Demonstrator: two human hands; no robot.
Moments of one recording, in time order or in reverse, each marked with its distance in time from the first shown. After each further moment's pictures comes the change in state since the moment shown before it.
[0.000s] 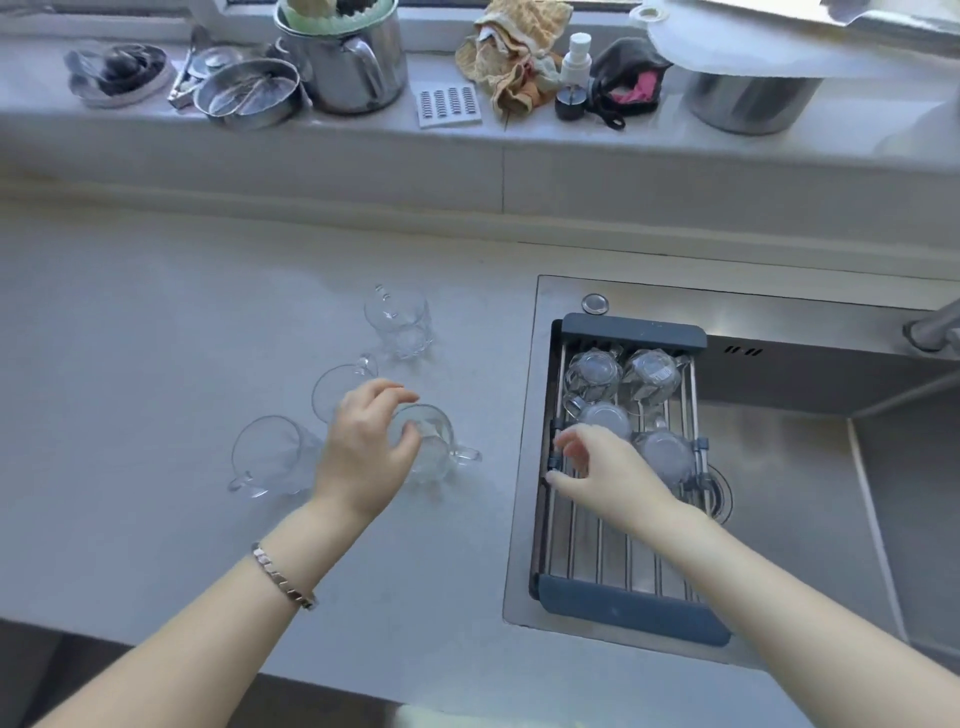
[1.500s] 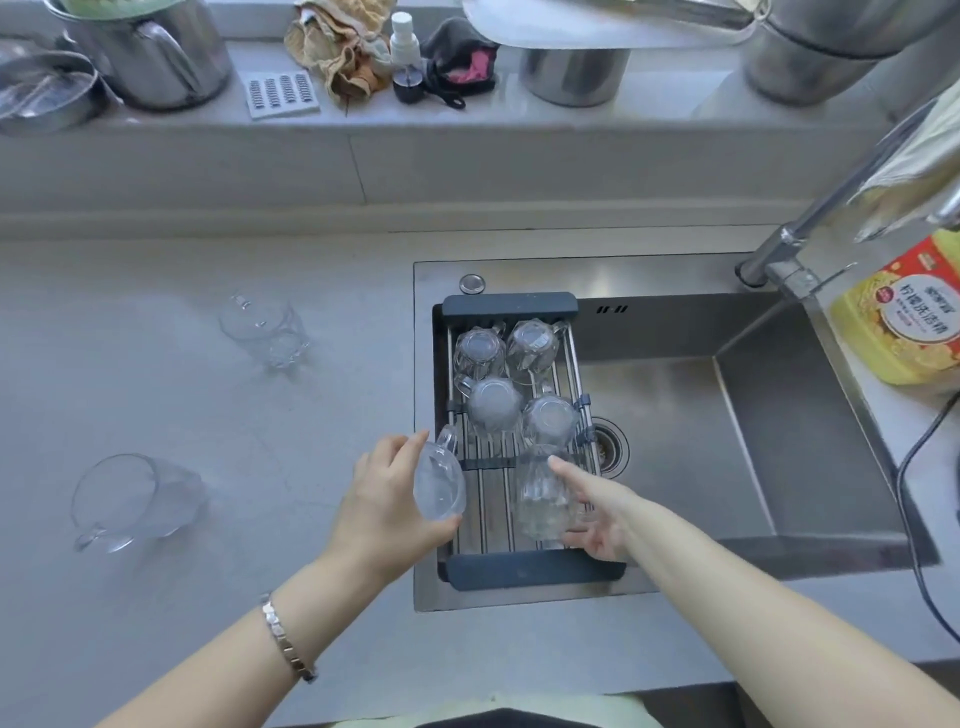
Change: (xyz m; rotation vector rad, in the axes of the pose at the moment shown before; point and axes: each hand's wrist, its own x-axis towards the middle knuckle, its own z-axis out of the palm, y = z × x) left_hand -0.050 0.074 0.070 0.030 -0.426 0.031; right_hand -0.043 0.114 0.006 1.073 -0.116 1.021
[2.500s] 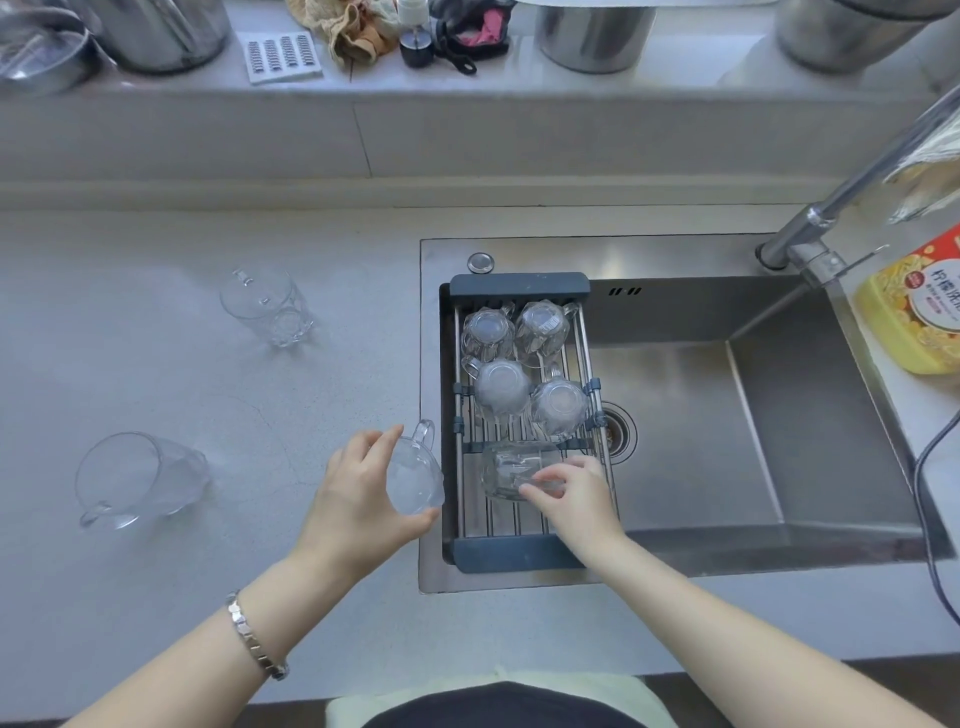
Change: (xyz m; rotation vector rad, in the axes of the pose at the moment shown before) left_hand -0.008 -0.026 -0.008 0.022 -0.005 -0.042; right_hand 0.010 0.033 0.034 -0.529 0.270 -0.757
